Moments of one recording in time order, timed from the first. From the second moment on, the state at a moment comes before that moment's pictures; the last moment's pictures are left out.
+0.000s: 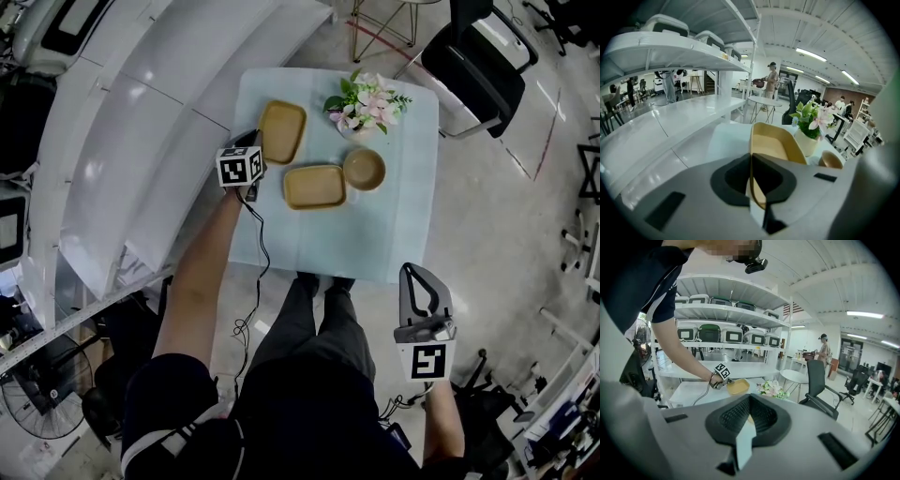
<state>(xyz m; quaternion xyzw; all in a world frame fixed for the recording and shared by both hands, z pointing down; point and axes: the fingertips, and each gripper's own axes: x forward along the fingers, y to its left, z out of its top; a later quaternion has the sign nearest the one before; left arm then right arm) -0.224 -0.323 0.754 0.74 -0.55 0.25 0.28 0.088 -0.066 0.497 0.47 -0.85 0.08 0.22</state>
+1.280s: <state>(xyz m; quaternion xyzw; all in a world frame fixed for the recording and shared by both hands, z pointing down) -0.205 -0.238 0.601 0.77 -0.56 0.17 0.25 0.104 -0.038 0.458 0.47 -0.86 0.04 0.21</state>
